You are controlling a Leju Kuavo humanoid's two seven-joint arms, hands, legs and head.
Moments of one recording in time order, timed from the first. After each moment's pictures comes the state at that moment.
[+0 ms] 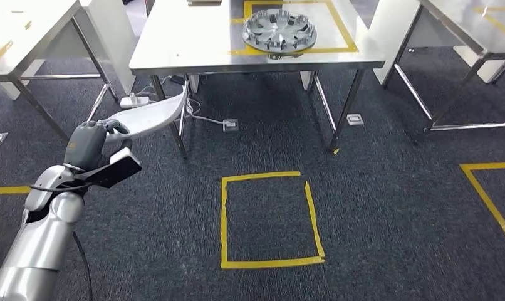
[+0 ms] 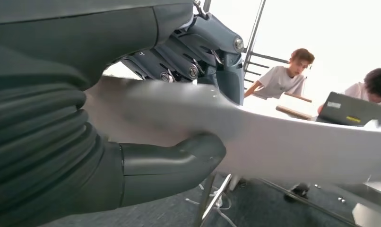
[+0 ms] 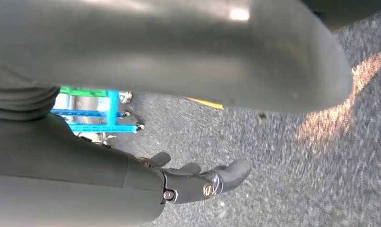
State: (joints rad) left arm -0.60 0.15 -0.25 -1.06 -0.84 0.01 -0.46; right arm -0.07 0.16 -1.15 -0.21 1.35 -0.21 0.35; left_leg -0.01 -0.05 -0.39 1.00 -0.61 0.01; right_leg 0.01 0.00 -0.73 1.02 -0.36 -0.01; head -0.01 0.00
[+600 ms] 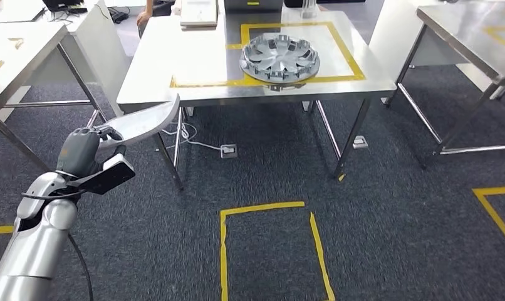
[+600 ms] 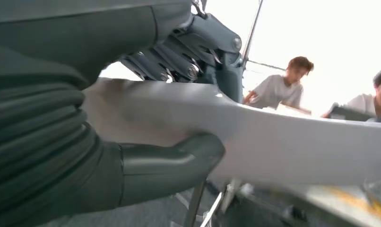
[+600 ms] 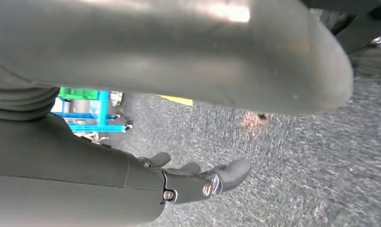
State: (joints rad) left arm -0.59 0.18 -0.24 -1.07 -0.84 0.01 -0.47; right arm -0.09 0.16 -1.15 -0.21 1.34 -0.20 0.37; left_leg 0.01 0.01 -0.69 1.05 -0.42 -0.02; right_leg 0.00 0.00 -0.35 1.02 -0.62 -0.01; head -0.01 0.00
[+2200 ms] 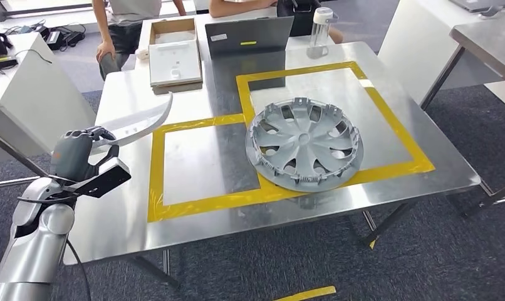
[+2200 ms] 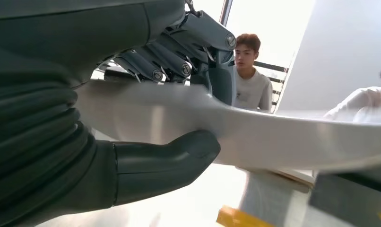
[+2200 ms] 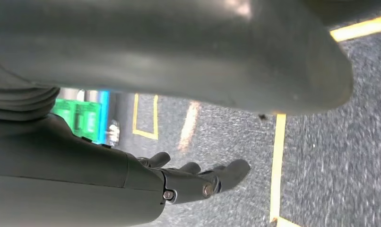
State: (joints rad) left arm -0.52 0.19 -0.17 -1.14 -0.87 0.05 -0.44; right arm -0.07 0.18 -1.17 -0.21 1.30 -0.23 0.36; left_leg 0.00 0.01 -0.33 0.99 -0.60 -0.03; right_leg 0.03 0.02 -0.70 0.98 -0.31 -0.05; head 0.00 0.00
